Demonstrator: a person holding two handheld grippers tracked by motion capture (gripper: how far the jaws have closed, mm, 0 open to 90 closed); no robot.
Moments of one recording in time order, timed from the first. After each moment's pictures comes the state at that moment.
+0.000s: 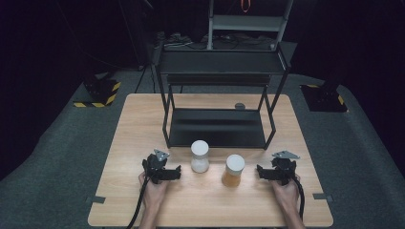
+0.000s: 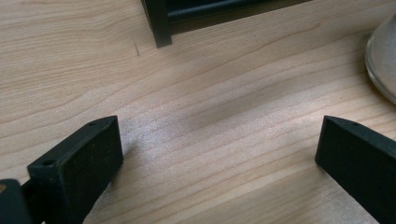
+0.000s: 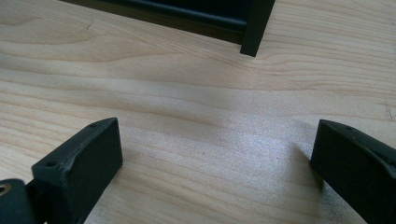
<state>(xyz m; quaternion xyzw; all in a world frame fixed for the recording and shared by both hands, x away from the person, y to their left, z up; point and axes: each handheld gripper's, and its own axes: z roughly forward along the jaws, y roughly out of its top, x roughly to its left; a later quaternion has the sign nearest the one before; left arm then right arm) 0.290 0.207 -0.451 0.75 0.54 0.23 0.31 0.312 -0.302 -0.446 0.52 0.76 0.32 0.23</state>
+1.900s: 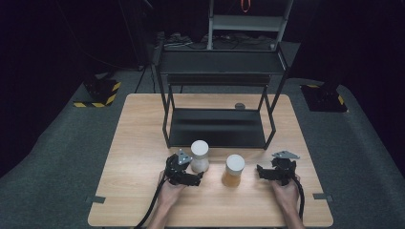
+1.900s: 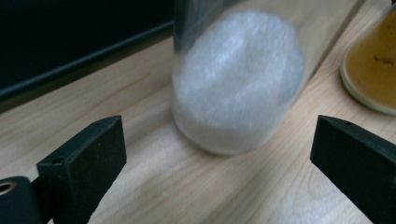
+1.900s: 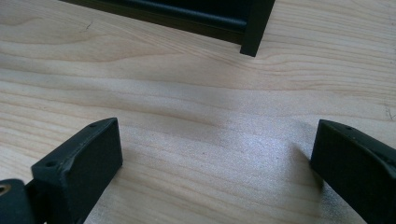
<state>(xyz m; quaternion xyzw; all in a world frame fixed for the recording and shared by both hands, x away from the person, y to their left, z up) 0.297 0.174 -0.432 0.80 0.43 0.16 0.38 0.312 -0.302 -0.446 0.52 0.76 0.32 0.23</state>
